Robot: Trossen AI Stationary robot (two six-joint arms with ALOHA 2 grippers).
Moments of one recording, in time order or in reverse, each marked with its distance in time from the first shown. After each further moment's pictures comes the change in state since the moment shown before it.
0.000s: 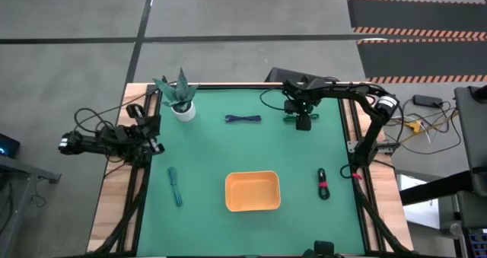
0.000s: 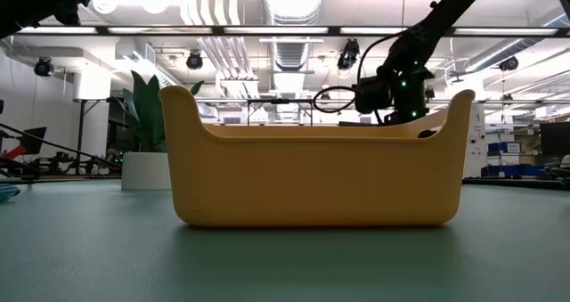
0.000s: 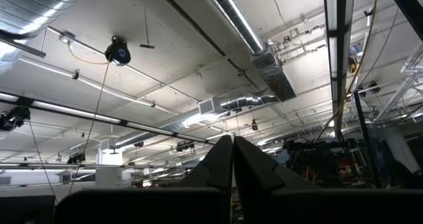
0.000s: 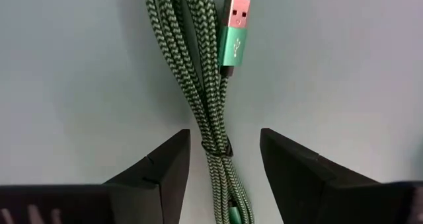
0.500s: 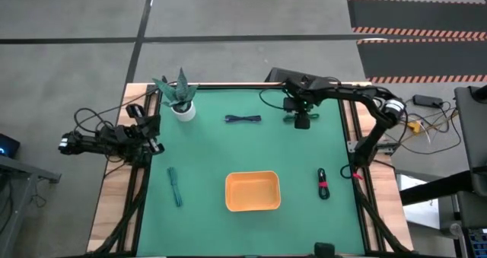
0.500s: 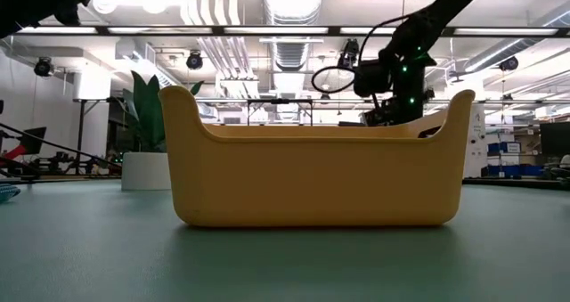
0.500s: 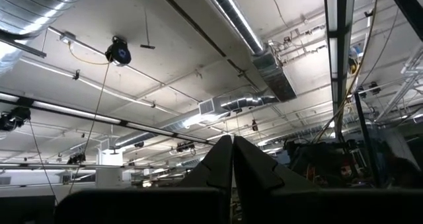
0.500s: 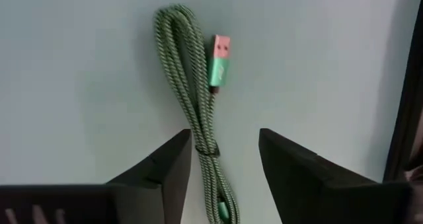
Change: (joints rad) left arm 0.000 0.000 0.001 0.003 0.000 0.000; right arm 0.023 -0.077 0.012 0.005 0.004 0.010
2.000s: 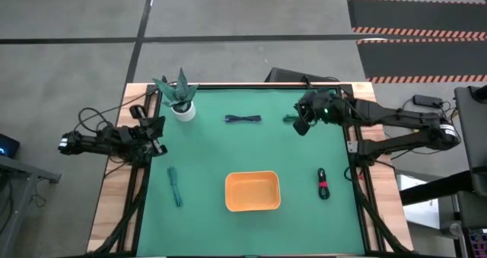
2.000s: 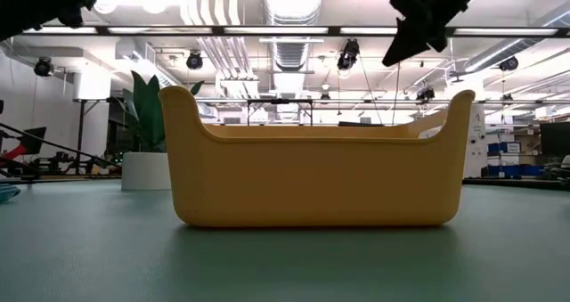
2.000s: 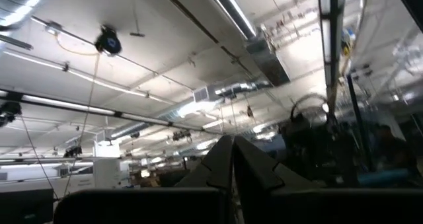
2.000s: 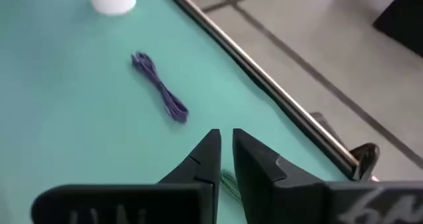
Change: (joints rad) left arm 0.000 0.000 0.010 -0.045 -0.001 0.004; right arm 0.393 -0.626 -0.124 0.219 0.246 0.711
